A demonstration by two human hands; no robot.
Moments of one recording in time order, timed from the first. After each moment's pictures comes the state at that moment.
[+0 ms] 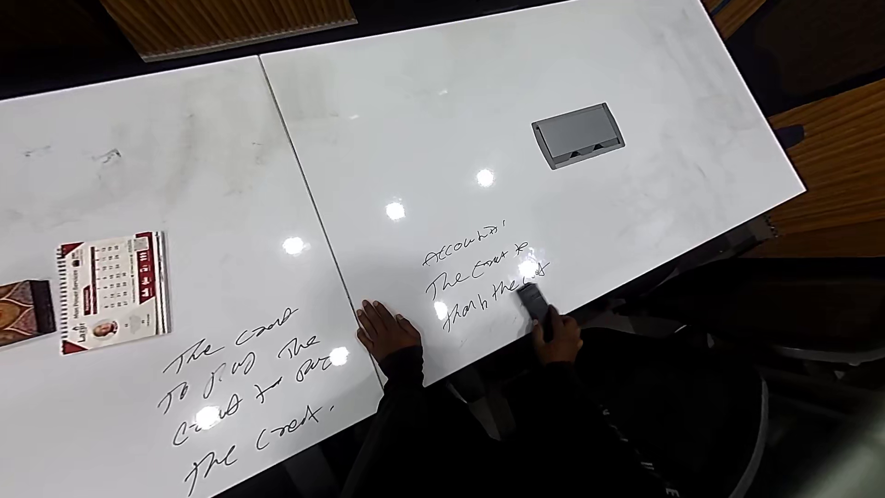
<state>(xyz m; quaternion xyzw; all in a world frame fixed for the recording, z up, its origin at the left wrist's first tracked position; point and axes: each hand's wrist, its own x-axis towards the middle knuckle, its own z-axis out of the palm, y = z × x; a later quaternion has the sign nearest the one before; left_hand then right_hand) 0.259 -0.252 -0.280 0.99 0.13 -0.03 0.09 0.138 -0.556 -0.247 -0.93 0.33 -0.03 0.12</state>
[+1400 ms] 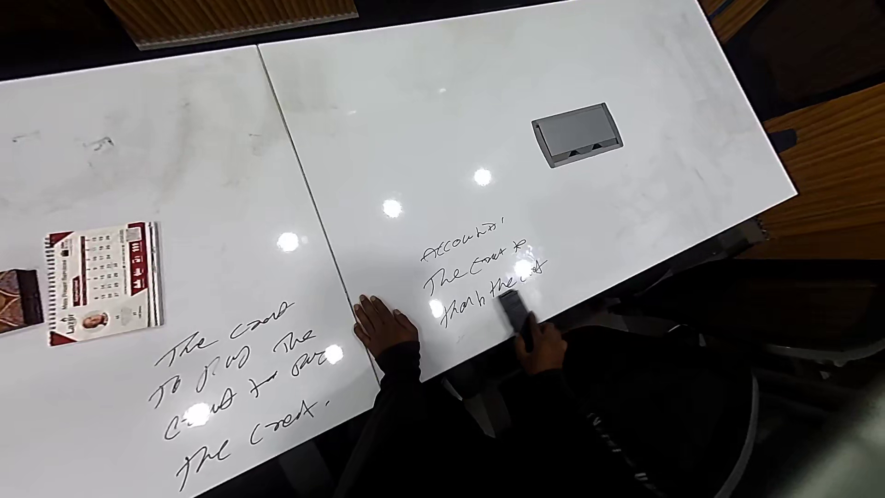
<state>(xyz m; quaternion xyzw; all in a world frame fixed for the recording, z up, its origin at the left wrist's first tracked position) 0.260 -0.251 -0.273 0.98 0.13 -0.06 0.10 0.131 -0.524 -0.229 -0.96 0.26 0.06 0.10</state>
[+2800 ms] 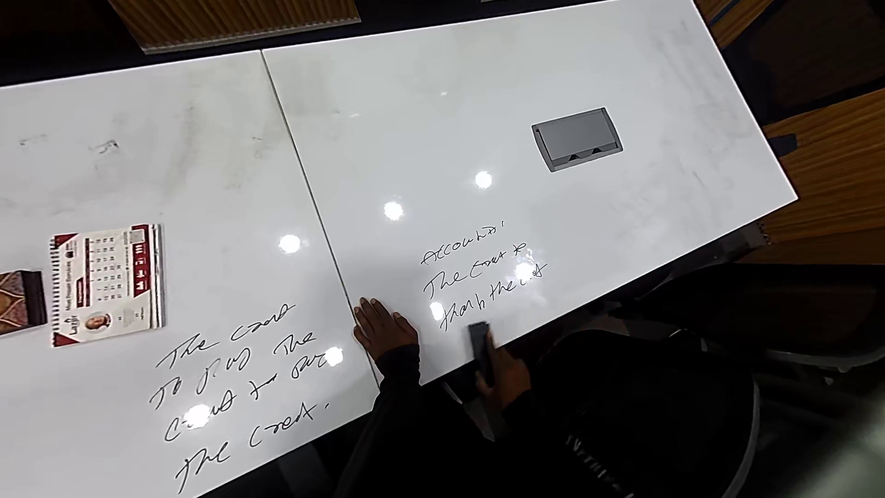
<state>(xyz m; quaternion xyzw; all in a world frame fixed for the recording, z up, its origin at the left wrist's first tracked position) 0.260 -0.251 -0.279 0.99 0.13 -0.04 0.10 0.131 -0.453 -0.205 -0.94 0.12 0.28 0.16</state>
